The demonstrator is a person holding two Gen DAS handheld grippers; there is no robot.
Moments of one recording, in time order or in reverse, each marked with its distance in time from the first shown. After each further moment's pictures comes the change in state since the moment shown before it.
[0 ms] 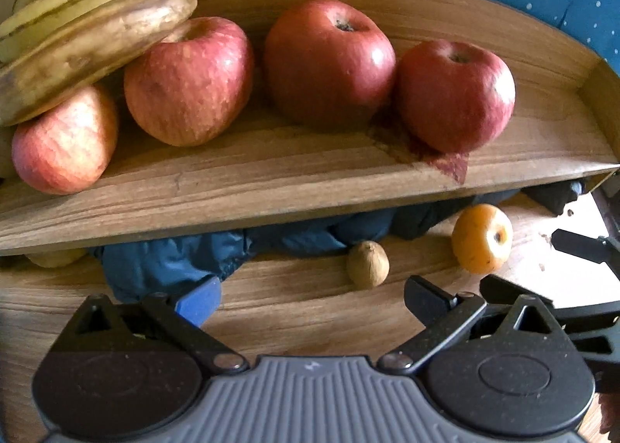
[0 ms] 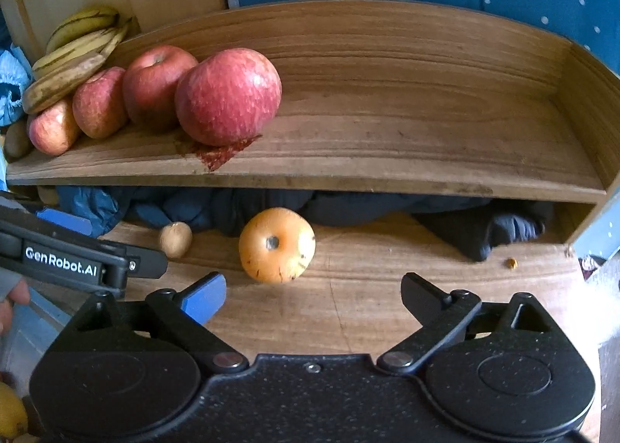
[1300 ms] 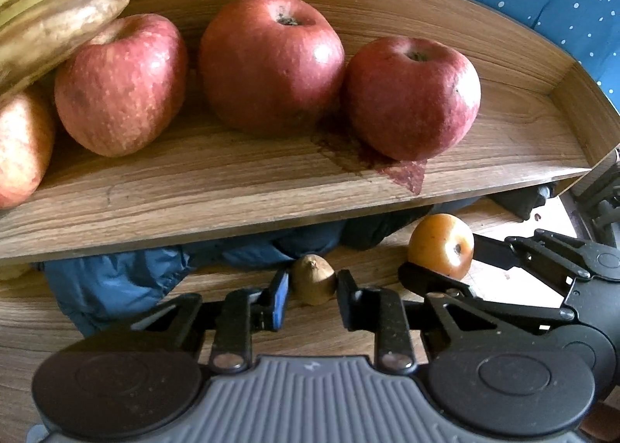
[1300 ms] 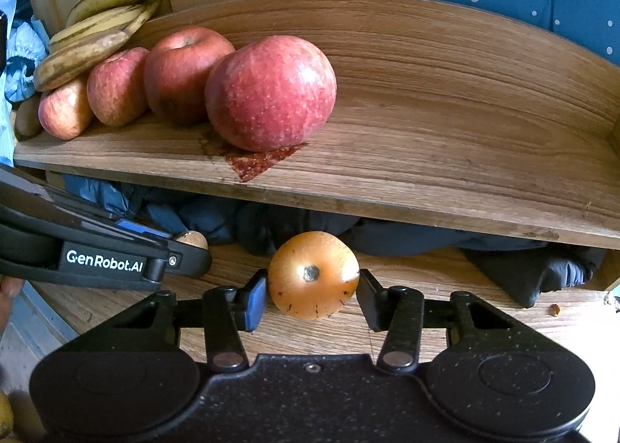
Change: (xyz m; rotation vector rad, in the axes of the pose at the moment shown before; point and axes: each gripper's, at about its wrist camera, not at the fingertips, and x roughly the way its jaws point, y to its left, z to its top) left arm 0.043 -0.034 0.016 0.024 0.021 -0.131; right arm 0.024 0.014 0.005 -0.090 -0.022 0.053
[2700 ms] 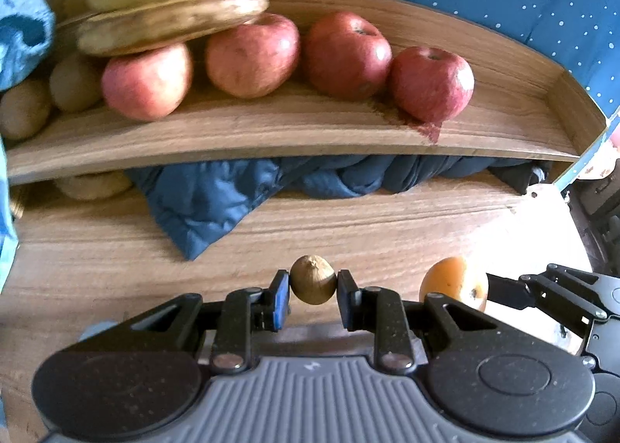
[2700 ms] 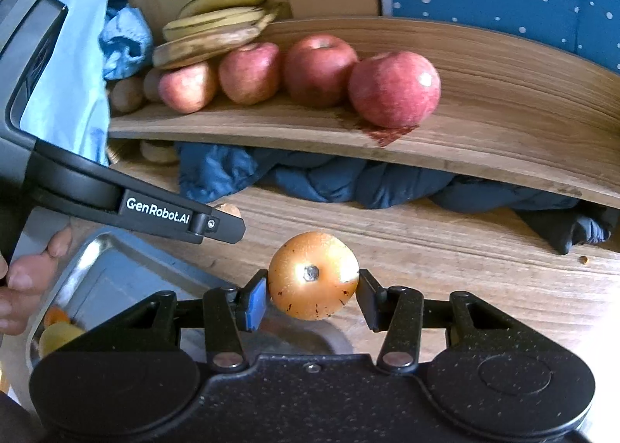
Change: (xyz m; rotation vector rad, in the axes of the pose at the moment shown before) left arm -0.084 0.032 -0.075 -0.063 -0.052 0.062; right arm -0.066 0.052 -0.034 -0.051 -0.019 0.134
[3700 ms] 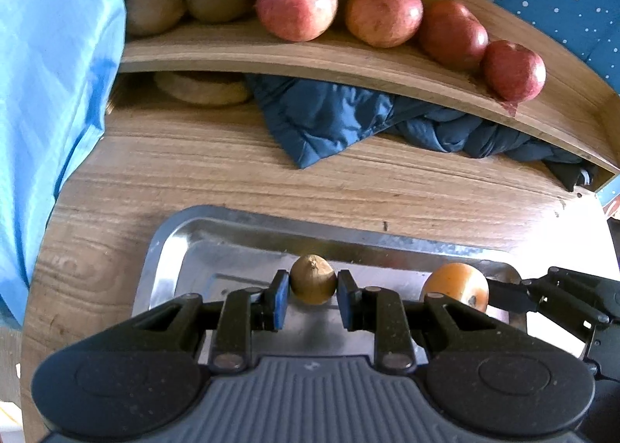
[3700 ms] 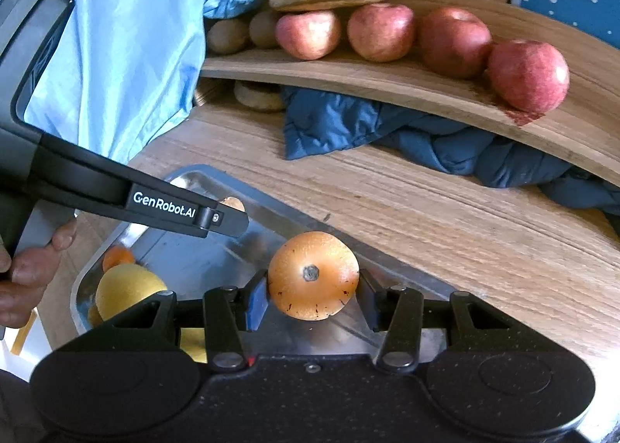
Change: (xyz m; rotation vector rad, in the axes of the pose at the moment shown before) left arm -0.031 0.058 -0.044 -0.137 0.093 0.097; right arm 0.010 0.065 -0.023 -0.151 0.077 0.159
